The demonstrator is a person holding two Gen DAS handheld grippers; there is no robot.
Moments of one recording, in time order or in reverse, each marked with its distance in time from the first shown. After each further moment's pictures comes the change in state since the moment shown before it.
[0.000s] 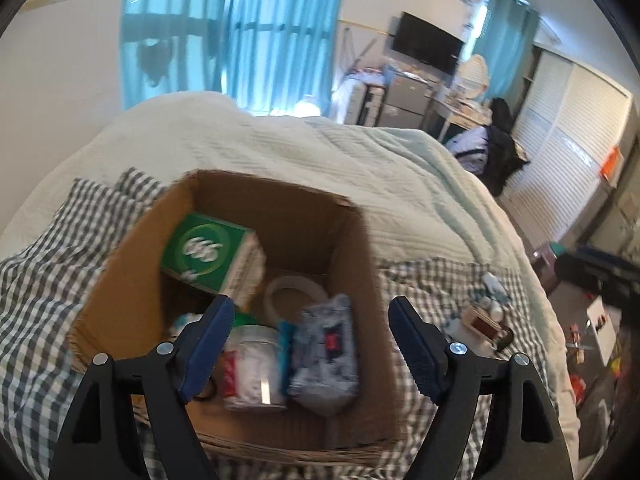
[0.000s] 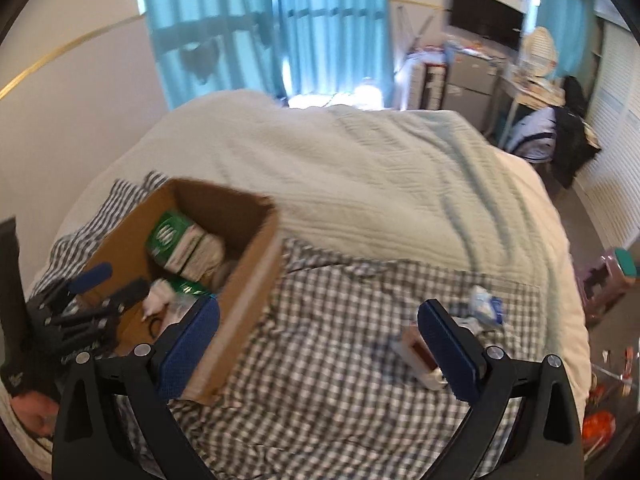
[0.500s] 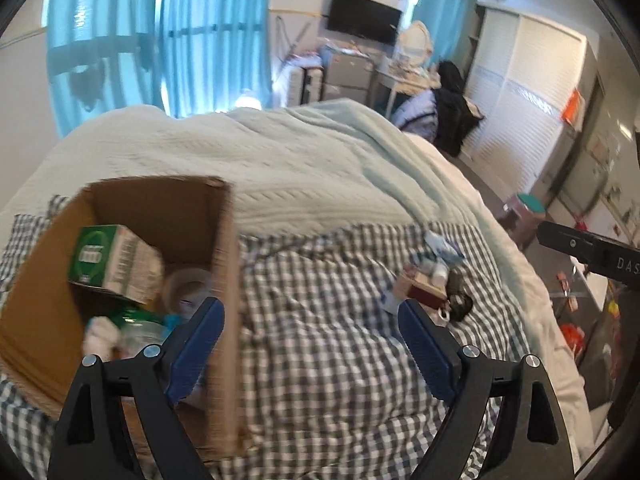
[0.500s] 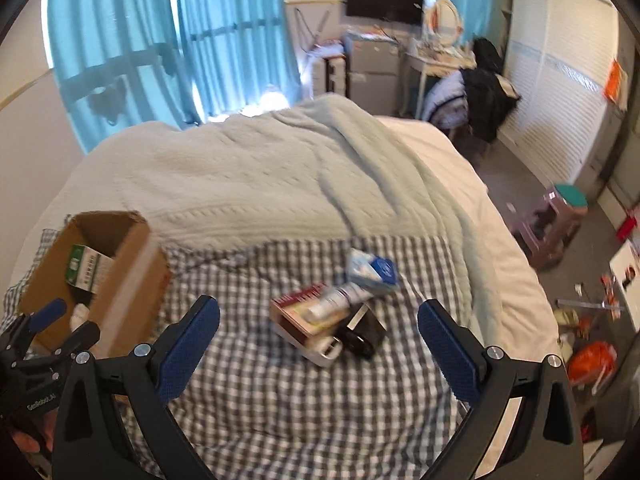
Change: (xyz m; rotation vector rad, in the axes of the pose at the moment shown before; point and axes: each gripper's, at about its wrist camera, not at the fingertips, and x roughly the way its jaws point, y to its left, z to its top) left arm 0.033 -0.115 -0.028 0.177 0.045 -0.098; right arm -0.008 -0.136 -0.060 0.217 0.012 -0.175
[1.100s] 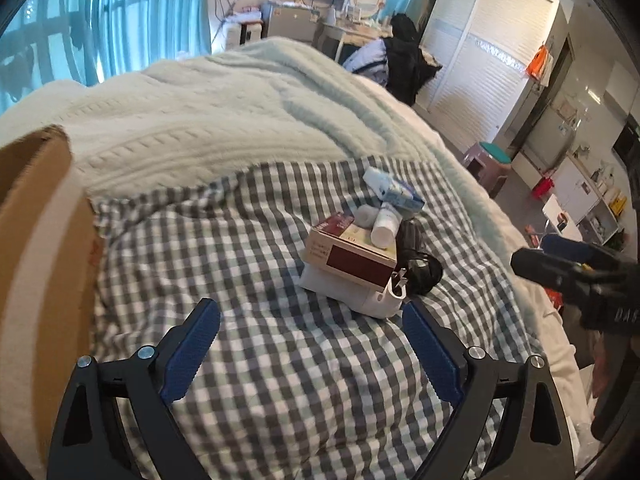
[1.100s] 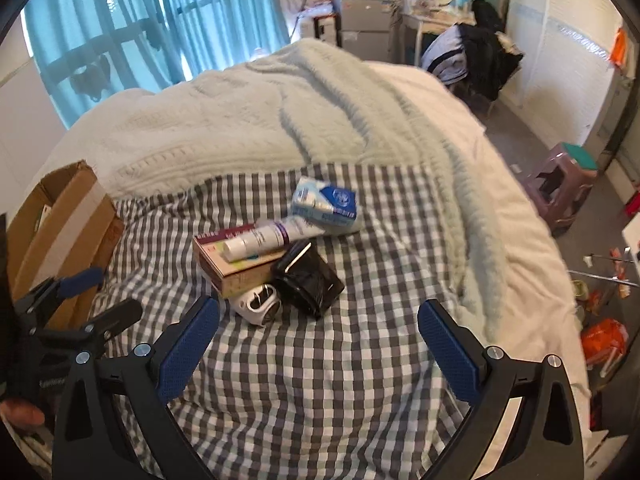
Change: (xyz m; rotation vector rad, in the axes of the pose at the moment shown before) left arm 0.117 -0.081 -0.023 0.075 0.153 -0.160; right arm 0.079 -0.069 -0.053 0.007 0.121 0.053
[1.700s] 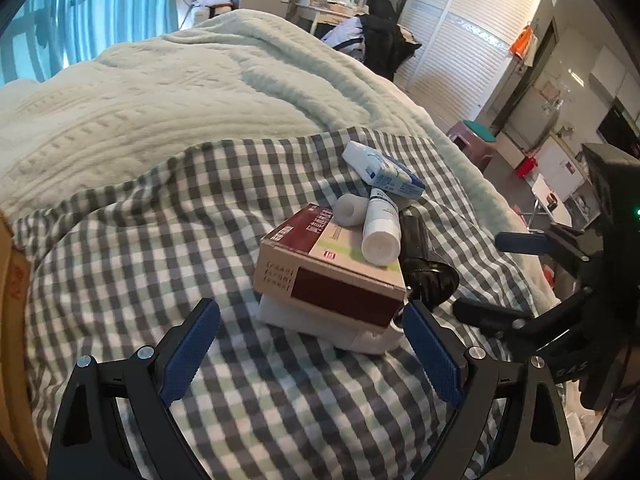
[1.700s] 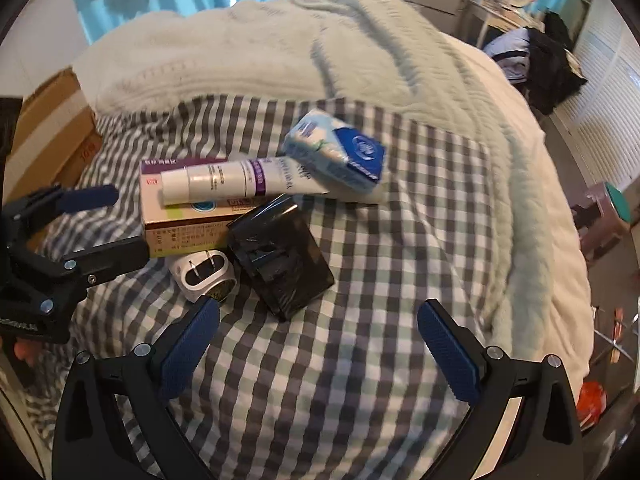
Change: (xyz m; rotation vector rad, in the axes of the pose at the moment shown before) left arm 0.073 -0.014 0.010 0.058 0.053 -0.080; right arm 0.095 -0.004 0.000 -0.256 0.140 0.035
